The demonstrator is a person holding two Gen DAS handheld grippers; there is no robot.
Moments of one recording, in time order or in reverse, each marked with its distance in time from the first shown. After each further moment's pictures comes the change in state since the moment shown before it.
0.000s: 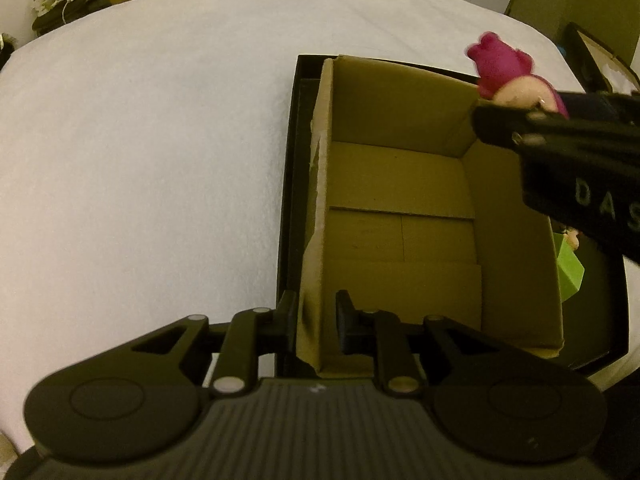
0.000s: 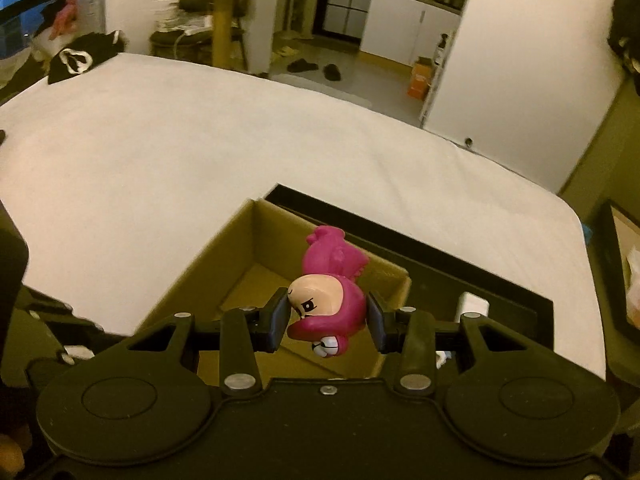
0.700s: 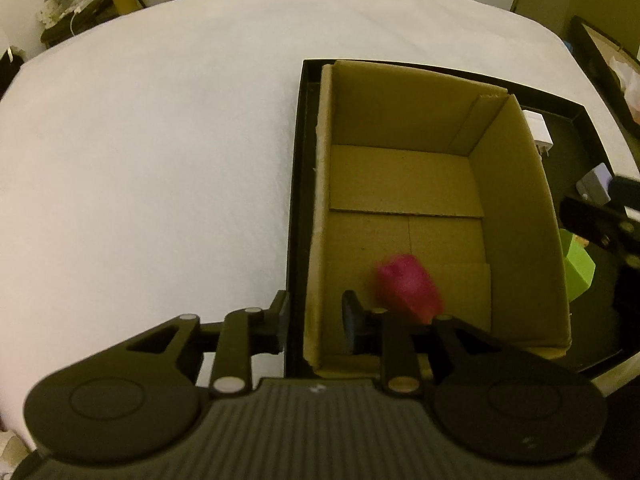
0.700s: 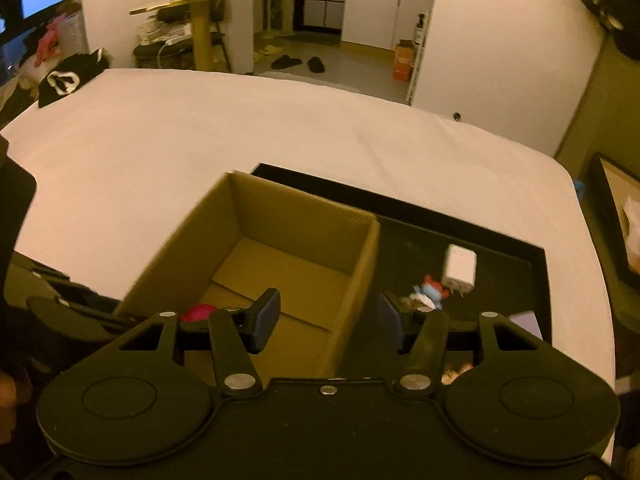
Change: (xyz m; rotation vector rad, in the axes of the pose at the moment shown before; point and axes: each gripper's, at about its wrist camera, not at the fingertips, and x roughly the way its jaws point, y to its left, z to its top) left arm -0.003 -0.013 -0.001 0.027 -0.017 0.063; right arm -0.026 -0.038 -0.048 0.135 0.040 -0.011
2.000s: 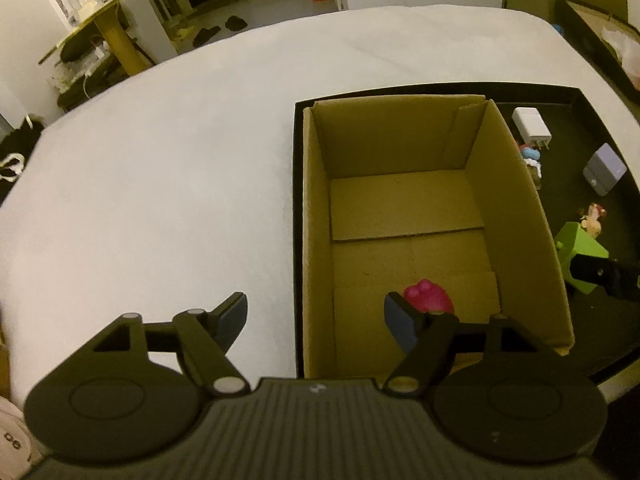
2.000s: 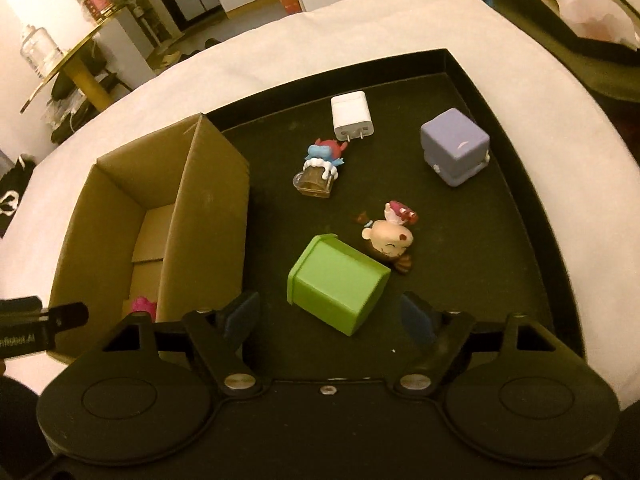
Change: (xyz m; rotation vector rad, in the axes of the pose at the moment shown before) left arm -0.015 -0.032 0.001 0.125 -0.101 0.143; right arm 0.039 -0.091 -0.080 0.527 0.157 0.044
